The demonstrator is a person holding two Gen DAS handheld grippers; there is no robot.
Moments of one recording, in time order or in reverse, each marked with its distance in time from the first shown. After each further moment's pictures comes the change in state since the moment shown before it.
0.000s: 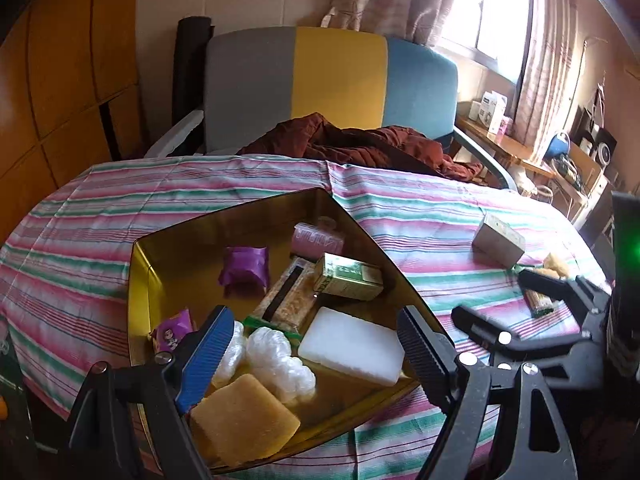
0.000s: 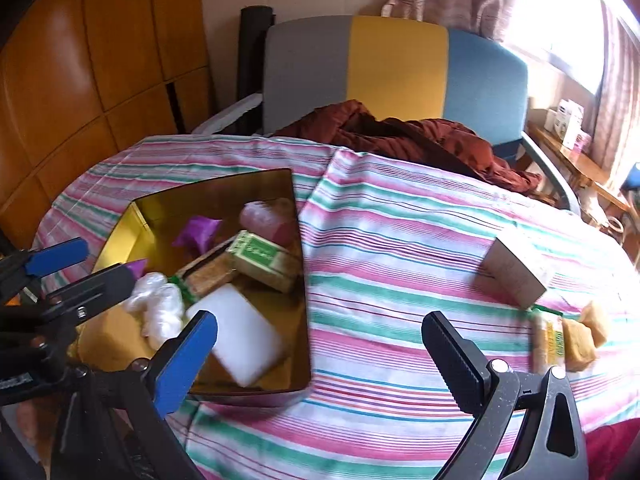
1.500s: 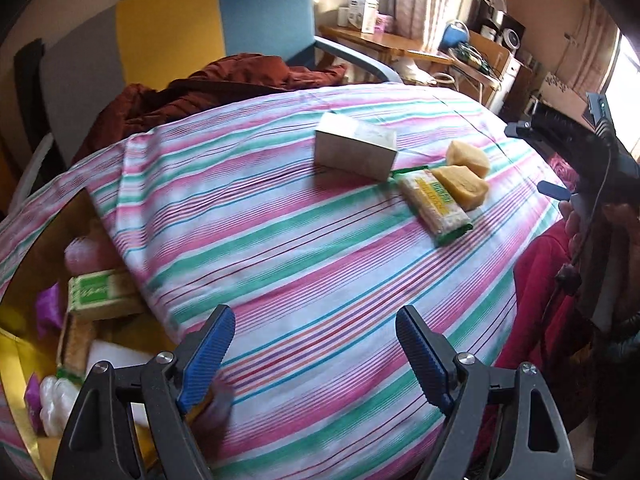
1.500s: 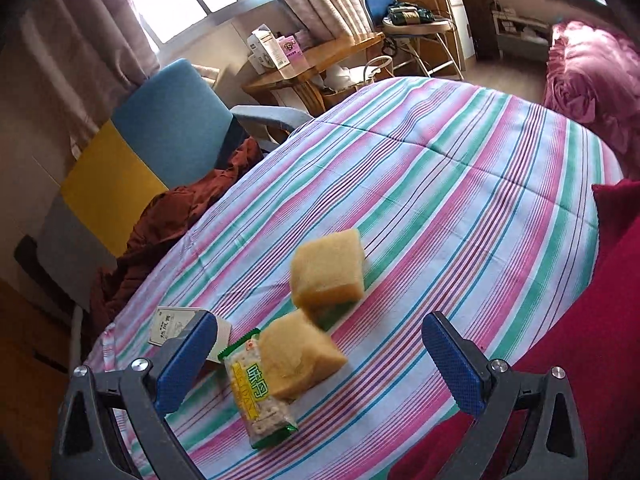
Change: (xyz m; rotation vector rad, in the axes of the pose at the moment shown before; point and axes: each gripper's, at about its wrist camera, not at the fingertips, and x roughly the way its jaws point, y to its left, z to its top) left arm 0.082 -0.190 -0.007 0.358 0.241 -0.270; right arm -0.058 -0.348 -0.085 0.965 -0.121 -0.326
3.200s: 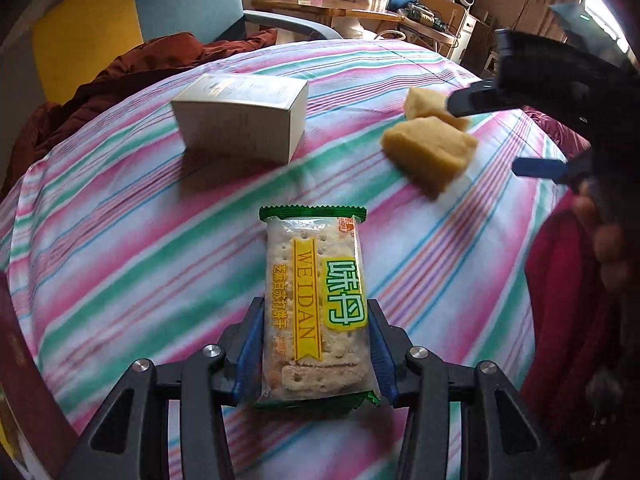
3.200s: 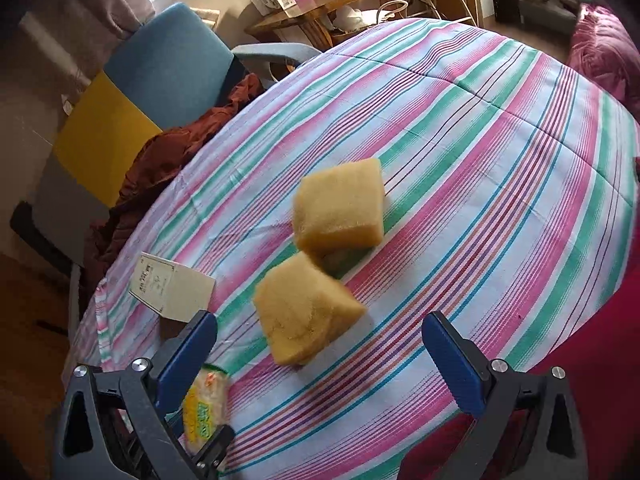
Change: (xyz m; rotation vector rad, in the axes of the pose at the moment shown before) left arm 0.089 -0.055 0.013 0.149 0.076 -0.111; right arm 0.051 0.011 -0.015 -0.062 0.230 -0.013
